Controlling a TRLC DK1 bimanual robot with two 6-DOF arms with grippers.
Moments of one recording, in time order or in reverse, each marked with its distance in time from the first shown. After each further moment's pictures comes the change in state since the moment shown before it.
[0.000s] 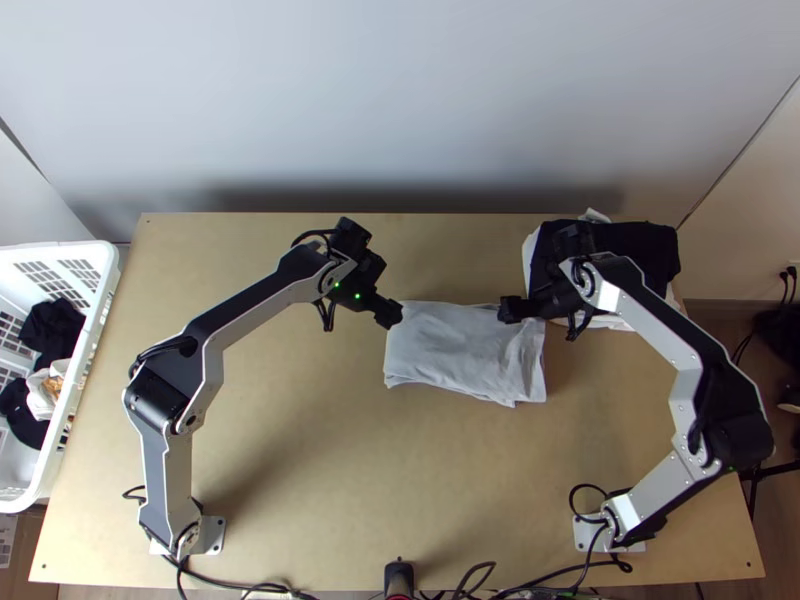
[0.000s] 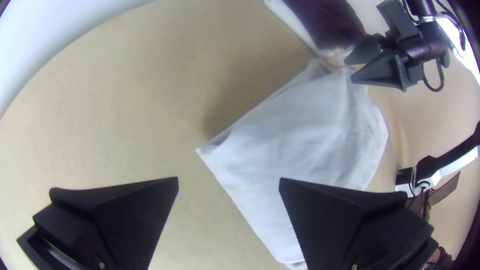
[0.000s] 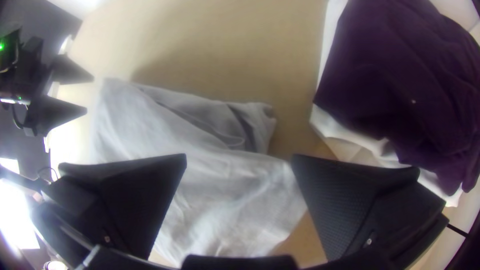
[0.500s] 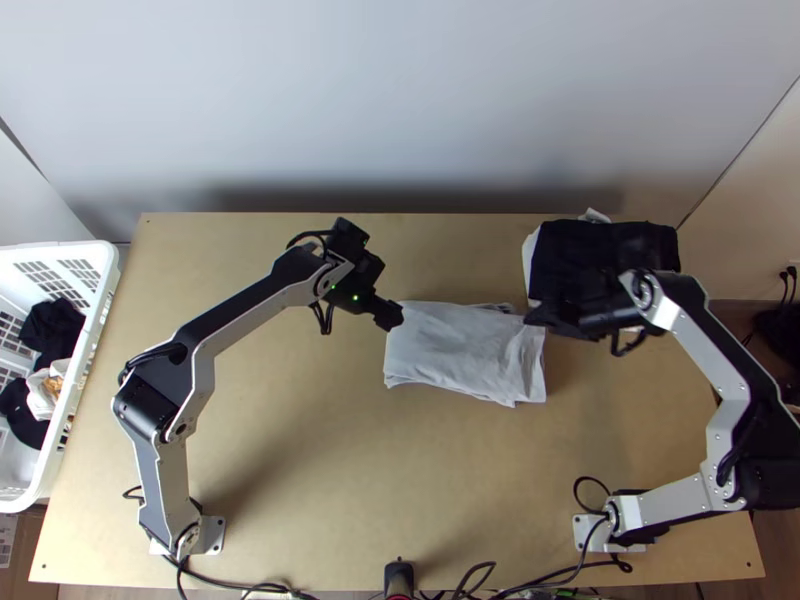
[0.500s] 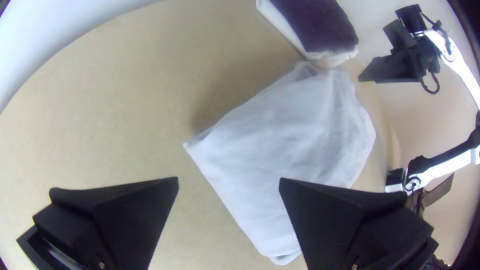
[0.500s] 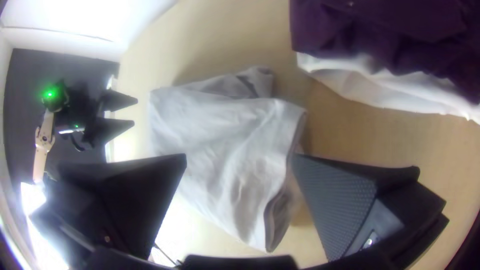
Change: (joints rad) left arm -0.010 -0.051 -0.037 0.000 0.027 -0.031; right arm -0.235 -0.154 -0.143 -0.093 -0.369 0.068
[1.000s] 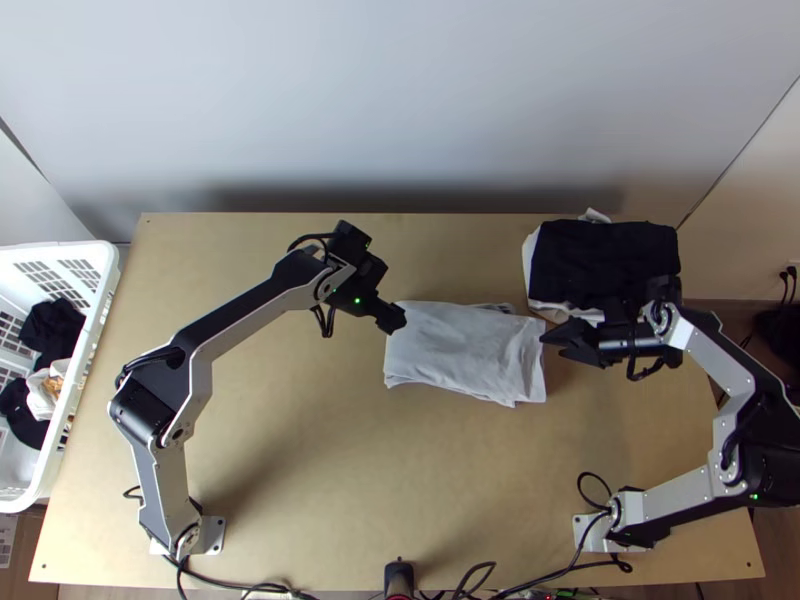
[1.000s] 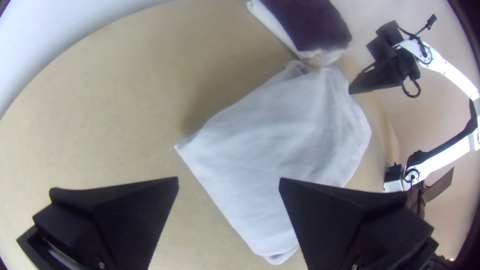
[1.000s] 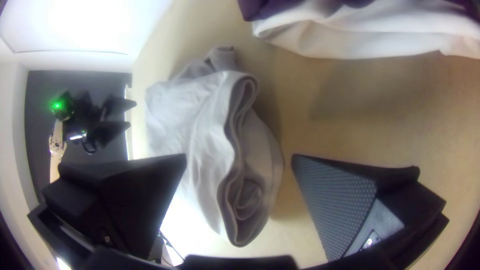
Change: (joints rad) left arm -0.017 -0.019 -0.020 0.017 0.003 0.008; right arm -0.180 0.043 -0.188 0.091 -0.175 -0.109
